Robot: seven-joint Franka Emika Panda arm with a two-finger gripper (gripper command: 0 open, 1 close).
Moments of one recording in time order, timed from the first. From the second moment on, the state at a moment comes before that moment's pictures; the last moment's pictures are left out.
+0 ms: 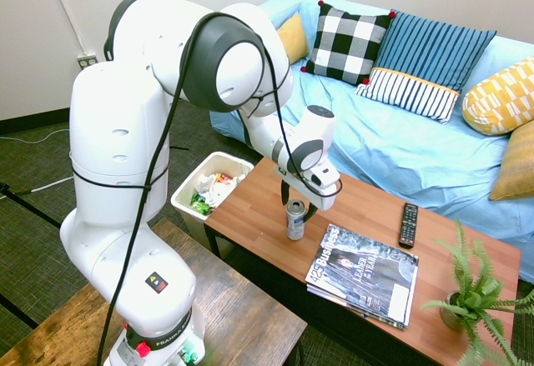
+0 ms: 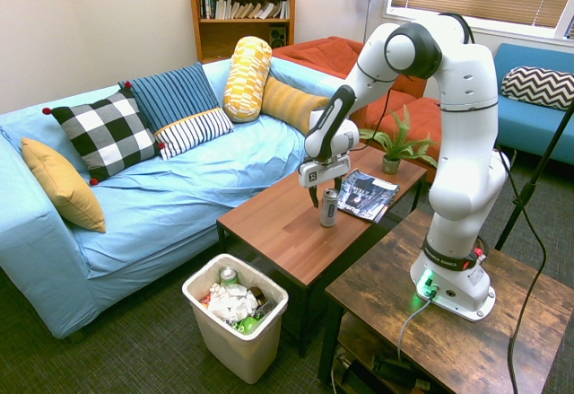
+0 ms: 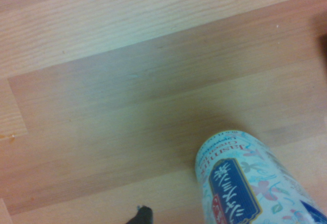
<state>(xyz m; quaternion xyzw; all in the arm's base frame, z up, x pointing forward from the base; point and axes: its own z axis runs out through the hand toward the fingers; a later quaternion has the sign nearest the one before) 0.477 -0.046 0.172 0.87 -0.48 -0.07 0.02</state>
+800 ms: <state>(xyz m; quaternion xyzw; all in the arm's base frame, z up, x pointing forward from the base) 0.493 -0.016 0.210 0.89 -0.45 -0.06 0.01</state>
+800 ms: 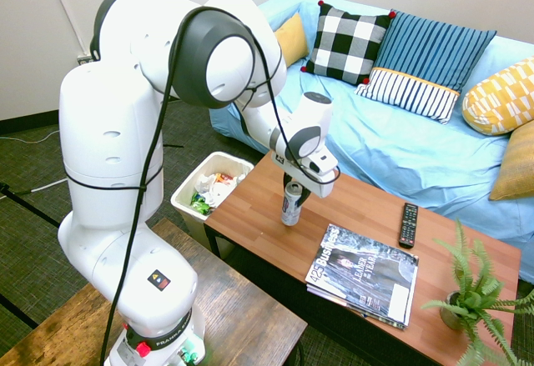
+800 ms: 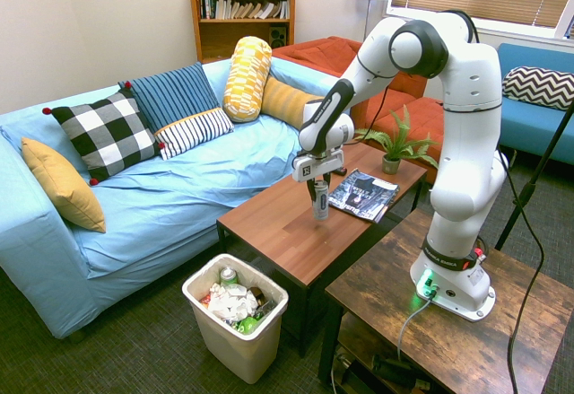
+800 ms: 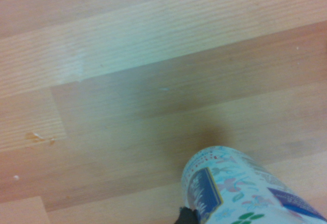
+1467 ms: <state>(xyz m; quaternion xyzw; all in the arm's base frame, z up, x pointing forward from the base) 0.498 0.125 0.302 0.94 -0.35 0.01 -0.03</state>
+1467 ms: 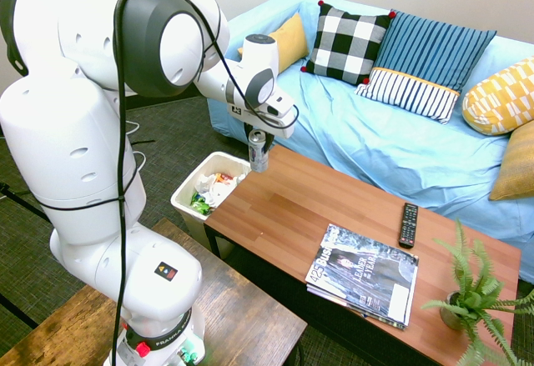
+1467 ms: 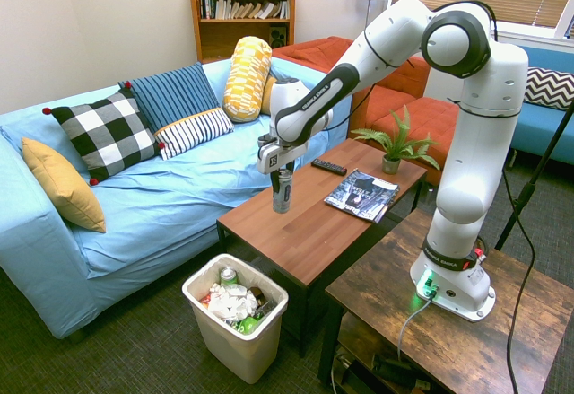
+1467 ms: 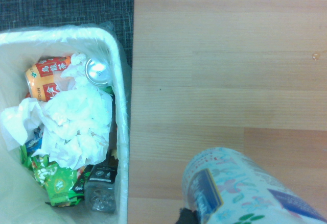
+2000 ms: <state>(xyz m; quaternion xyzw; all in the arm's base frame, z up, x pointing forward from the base) 0.527 0.294 0.241 0.96 -0.27 0.00 -0.02</state>
